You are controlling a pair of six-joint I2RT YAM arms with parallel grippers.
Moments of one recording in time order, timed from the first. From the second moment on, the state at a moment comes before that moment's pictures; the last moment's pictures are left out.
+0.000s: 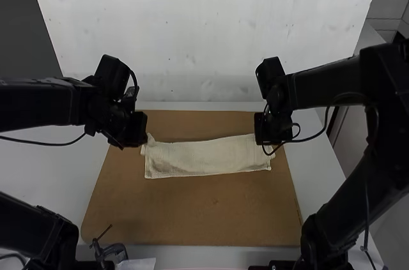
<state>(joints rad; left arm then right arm) -0.39 1.19 0.64 -0.39 0.11 -0.25 0.34 1.39 0.73 -0.45 0.23 0.25</state>
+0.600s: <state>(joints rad) -0.36 1.37 0.59 -0.18 0.11 -0.27 0.28 1.55 0.73 -0.27 0.25 0.25</state>
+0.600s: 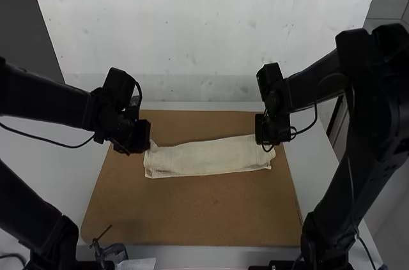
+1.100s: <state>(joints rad) -0.32 1.55 0.64 -0.06 0.11 -0.27 0.27 1.72 0.80 -0.19 0.25 0.25</state>
